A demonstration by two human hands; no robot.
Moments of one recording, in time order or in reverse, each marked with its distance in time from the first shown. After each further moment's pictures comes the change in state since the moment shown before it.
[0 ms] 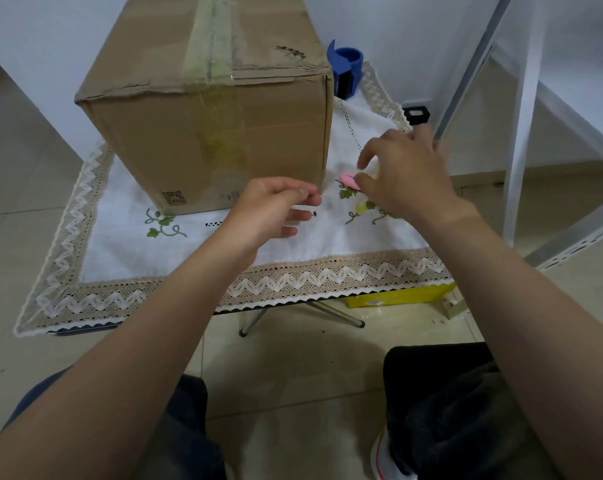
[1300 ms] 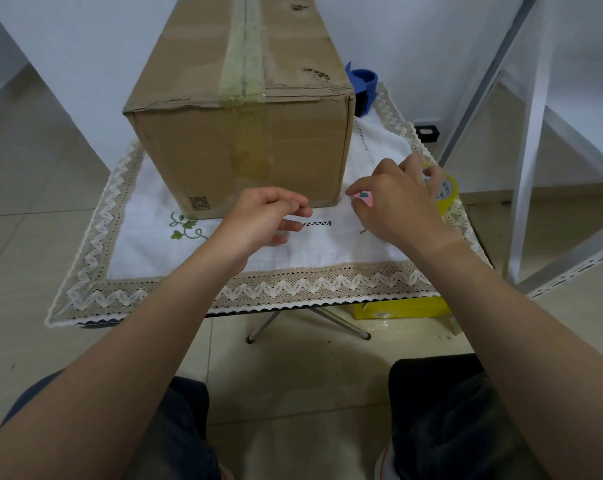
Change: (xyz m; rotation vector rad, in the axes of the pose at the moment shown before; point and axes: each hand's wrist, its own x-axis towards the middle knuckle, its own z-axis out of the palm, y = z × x) left_hand -0.014 -0.004 -0.033 0.055 0.057 0.007; right_hand -0.017 -0.028 0.014 -0.029 0.009 -0.025
